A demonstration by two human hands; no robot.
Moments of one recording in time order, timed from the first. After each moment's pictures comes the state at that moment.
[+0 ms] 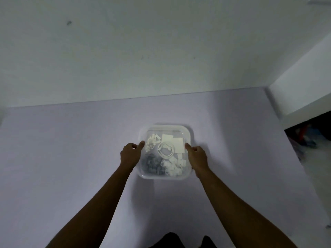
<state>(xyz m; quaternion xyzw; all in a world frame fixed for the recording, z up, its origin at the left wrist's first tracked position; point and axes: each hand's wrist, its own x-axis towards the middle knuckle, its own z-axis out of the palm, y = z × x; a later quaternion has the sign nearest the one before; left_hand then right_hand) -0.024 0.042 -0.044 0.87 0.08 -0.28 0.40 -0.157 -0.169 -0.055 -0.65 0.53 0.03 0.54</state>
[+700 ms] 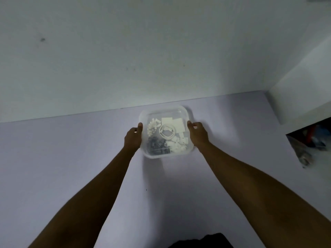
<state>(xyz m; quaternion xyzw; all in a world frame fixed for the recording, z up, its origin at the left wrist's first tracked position) 0.049 -0.055 -0.035 0.86 0.05 -0.27 0.44 -0.063 -0.286 -0.053 -0.74 0.46 0.02 0.48</state>
